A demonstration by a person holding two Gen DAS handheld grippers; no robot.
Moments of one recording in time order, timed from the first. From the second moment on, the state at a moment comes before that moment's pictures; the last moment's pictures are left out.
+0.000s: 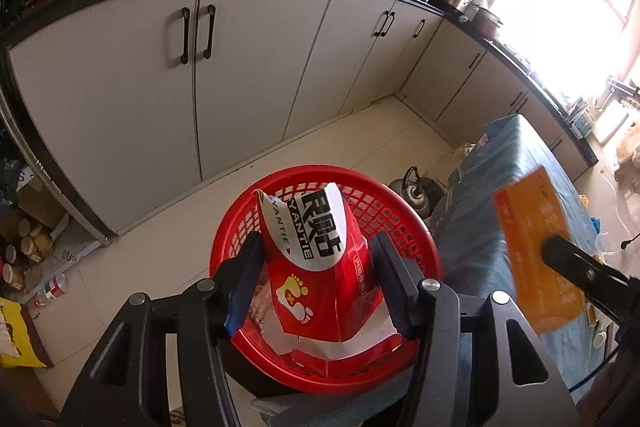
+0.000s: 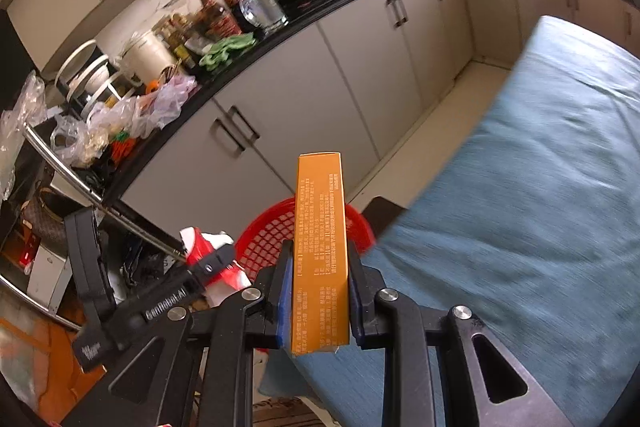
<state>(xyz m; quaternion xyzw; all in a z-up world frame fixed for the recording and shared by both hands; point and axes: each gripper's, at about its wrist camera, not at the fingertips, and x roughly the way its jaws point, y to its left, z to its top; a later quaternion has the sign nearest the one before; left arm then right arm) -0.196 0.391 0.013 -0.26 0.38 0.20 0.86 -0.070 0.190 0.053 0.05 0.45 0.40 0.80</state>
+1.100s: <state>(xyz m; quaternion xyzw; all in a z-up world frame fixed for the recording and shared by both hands) -0.194 0.319 0.058 -0.12 0.36 0.25 0.89 -0.062 0.103 0.043 0.12 0.45 0.34 0.82</state>
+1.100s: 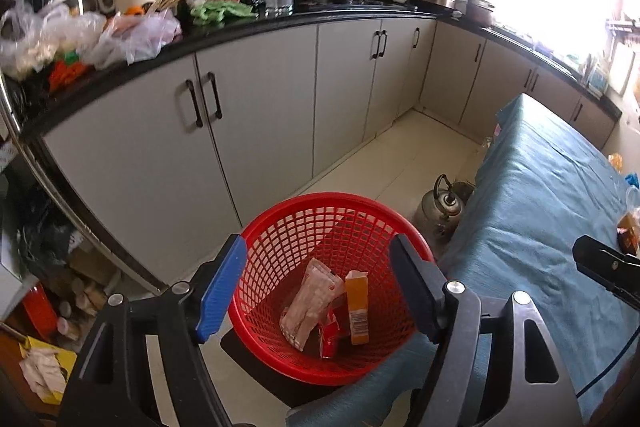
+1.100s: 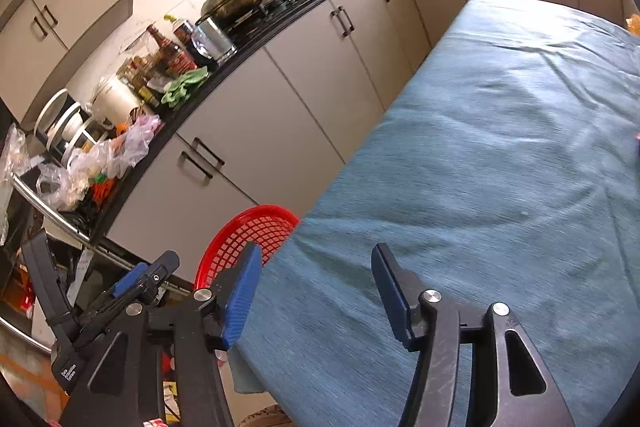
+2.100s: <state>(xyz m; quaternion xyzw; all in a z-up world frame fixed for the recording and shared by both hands) -0.140 0.145 0.088 -0.05 0.38 0.03 0.92 -0.111 -0.139 0.044 0.20 0.40 0.17 0.88</state>
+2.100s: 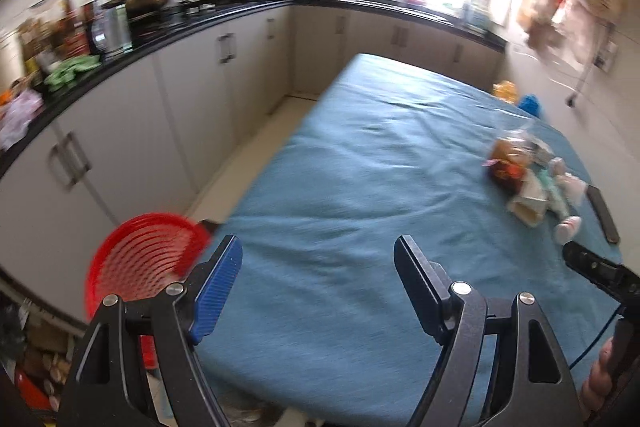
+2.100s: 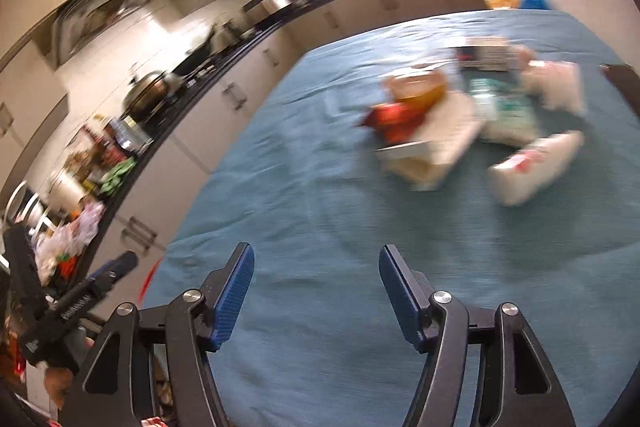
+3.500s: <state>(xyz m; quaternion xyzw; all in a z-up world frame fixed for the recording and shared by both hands) 0.119 -0.133 0.066 0.17 0.46 -0.32 0.81 -0.046 -0.272 0.007 0.30 0.42 0.10 0.85</state>
